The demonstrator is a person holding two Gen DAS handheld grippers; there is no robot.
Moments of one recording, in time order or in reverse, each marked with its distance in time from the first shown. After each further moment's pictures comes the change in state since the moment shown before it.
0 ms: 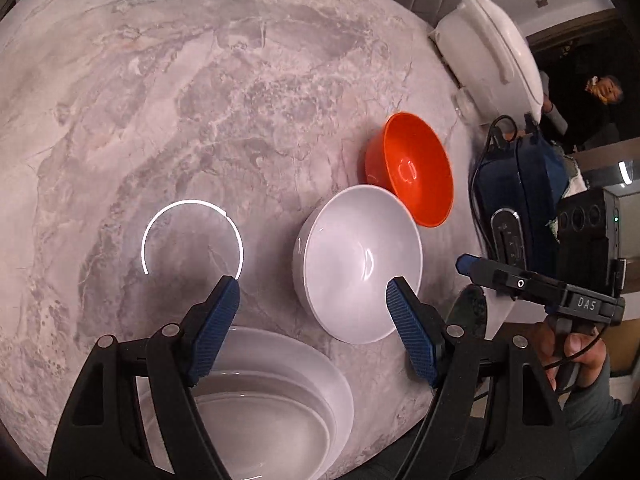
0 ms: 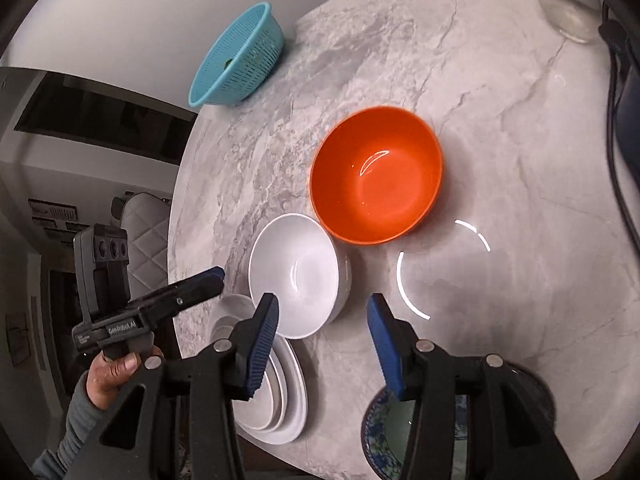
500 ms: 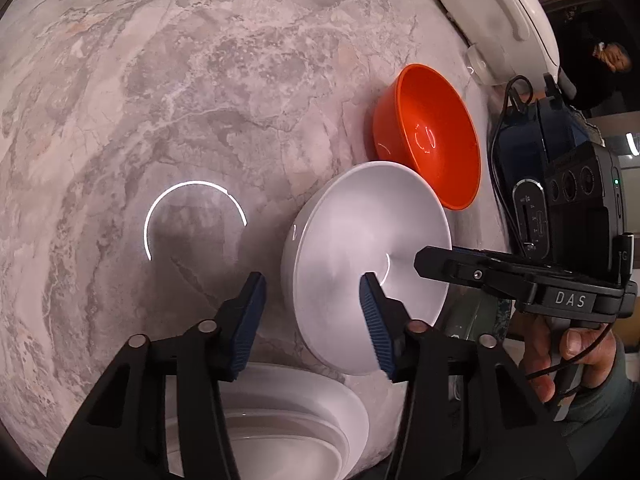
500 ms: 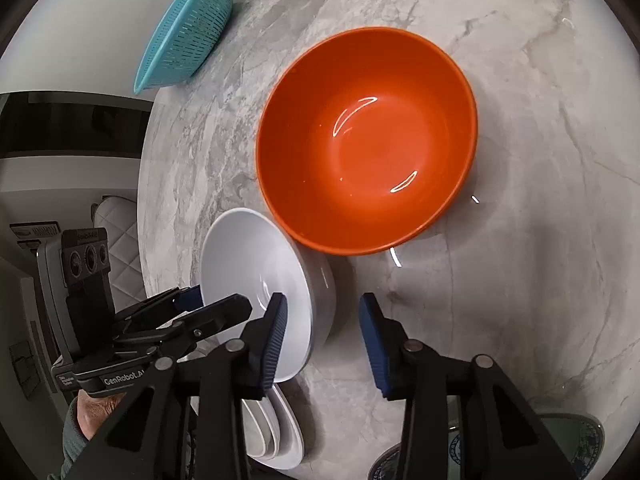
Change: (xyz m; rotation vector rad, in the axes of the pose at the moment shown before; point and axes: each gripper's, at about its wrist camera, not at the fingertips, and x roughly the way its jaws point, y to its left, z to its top) left arm 0.053 -0.004 0.010 0.062 0.115 0.023; right arm 0.069 -0.015 0.009 0.091 0.103 -0.054
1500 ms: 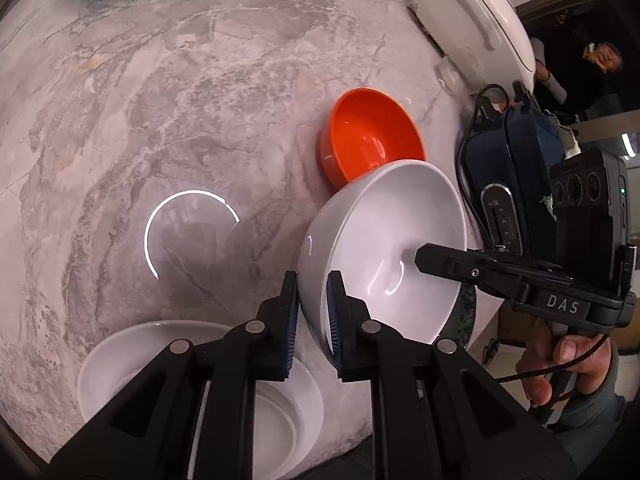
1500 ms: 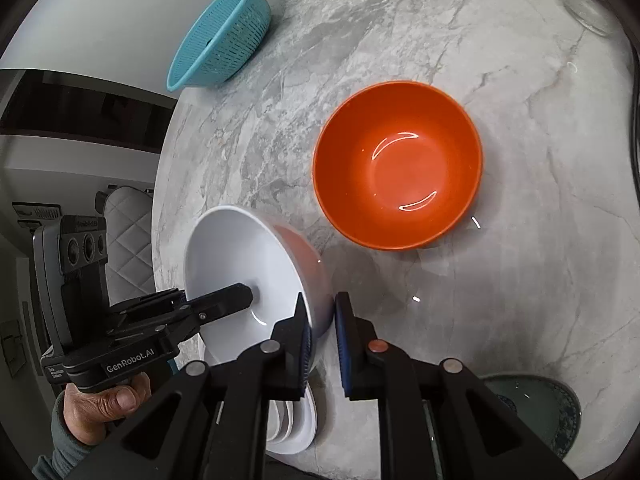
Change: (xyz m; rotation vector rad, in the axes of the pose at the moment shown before) left arm -0.057 -0.050 -0.013 0.009 -0.055 -0.001; right arm -0.050 0.024 -0.009 -0.077 -0.049 -0.003
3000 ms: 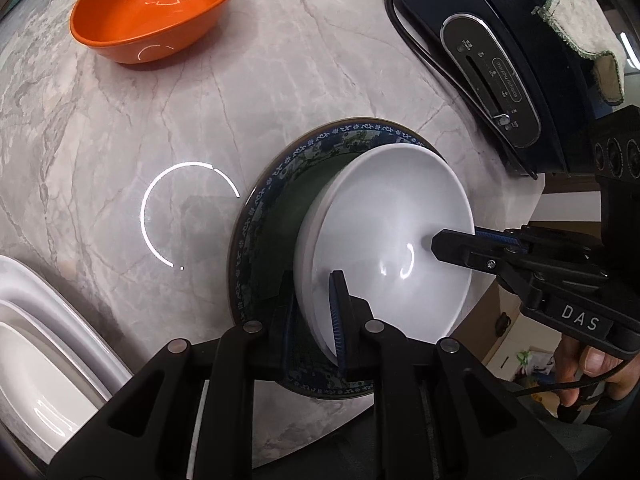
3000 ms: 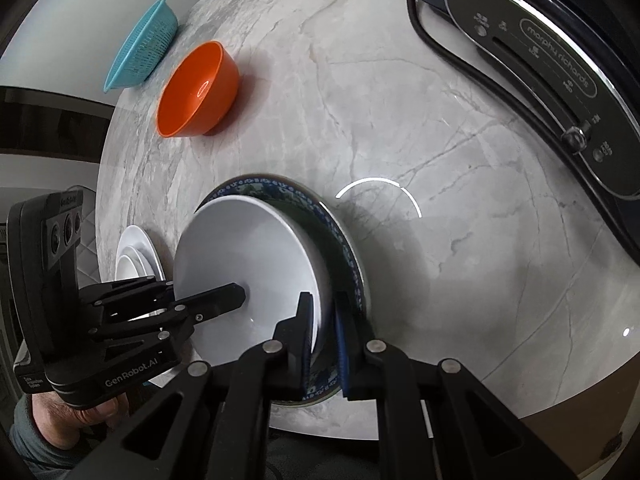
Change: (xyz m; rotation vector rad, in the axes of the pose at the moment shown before) left arm 0.140 -0.138 -0.081 0.171 0.168 0.100; right arm -0.057 -0.124 -0.113 0.088 -0.009 -0.180
